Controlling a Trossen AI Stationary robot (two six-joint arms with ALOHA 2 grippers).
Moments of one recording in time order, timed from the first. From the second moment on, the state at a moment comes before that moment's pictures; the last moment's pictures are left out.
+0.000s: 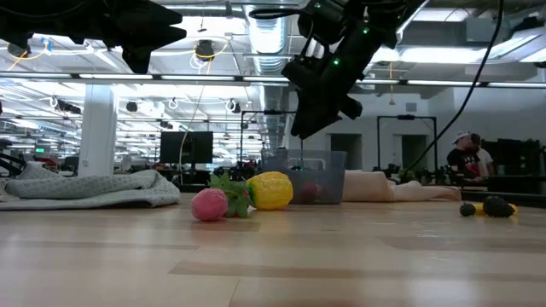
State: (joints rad) left arm -0.20 0.74 0.28 0.49 -0.30 -0.14; right arm -0.16 1.71 1.18 -0.38 0.21 0.37
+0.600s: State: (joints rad) left arm -0.20 0.74 0.28 0.46 -0.44 -0.14; right arm -0.03 1.58 1.18 -0.35 0.21 0.33
